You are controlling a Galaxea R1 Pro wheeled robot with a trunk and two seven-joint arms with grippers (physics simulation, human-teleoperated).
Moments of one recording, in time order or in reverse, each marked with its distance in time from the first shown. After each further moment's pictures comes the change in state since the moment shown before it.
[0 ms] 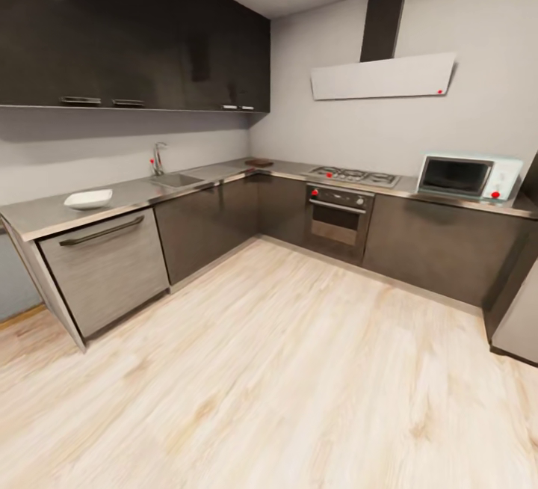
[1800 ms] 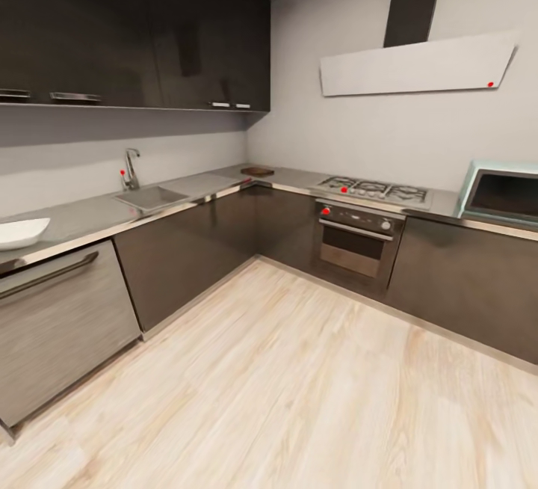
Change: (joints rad) left arm 0.000 0.000 0.000 0.000 0.000 0.000 0.000; right arm -0.001 -0.002 0.002 0.000 0.000 0.000 0.000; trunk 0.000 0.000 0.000
